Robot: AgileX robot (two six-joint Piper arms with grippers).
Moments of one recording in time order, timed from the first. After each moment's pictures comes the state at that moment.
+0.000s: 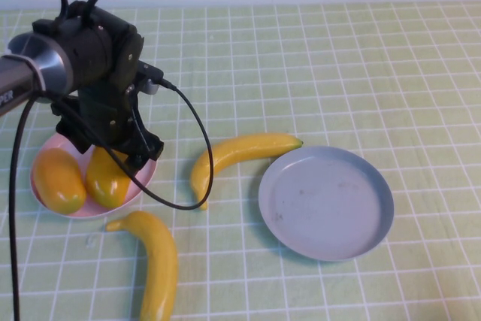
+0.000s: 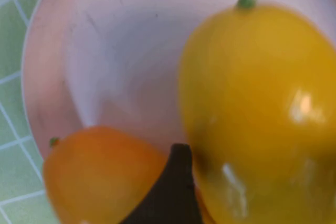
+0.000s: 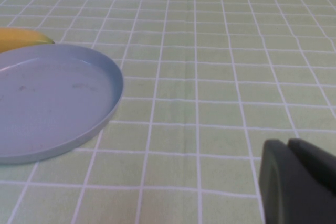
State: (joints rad) right arm 0.10 -0.01 0.02 0.12 0.35 -0.10; left arm -0.38 1.95 -1.52 0.29 1.11 -0.06
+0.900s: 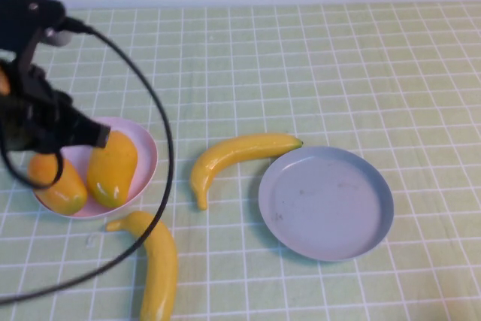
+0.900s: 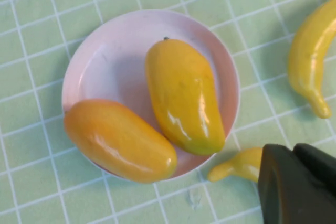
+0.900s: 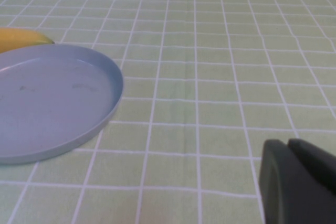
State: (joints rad) right arm 0.10 -0.01 0.02 0.12 0.35 -0.10; left arm -0.38 1.25 -1.15 0.13 0.91 -0.07
